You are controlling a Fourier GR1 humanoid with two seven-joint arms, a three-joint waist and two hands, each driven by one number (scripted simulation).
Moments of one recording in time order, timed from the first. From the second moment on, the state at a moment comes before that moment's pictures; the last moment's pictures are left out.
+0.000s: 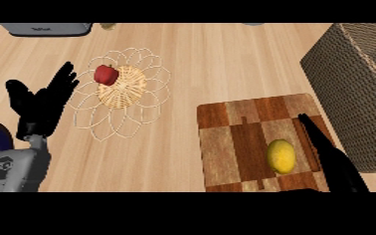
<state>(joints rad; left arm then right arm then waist) -0.22 0.33 0.08 -1.36 0.14 0.01 0.21 0.24 -0.23 0.15 -1.97 0.62 0.10 0.38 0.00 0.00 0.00</state>
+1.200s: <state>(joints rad) -0.21 0.29 0.14 -1.39 0.09 -0.04 0.23 0.15 -0.17 0.23 -1.76 0.88 0.08 0.36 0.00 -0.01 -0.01</state>
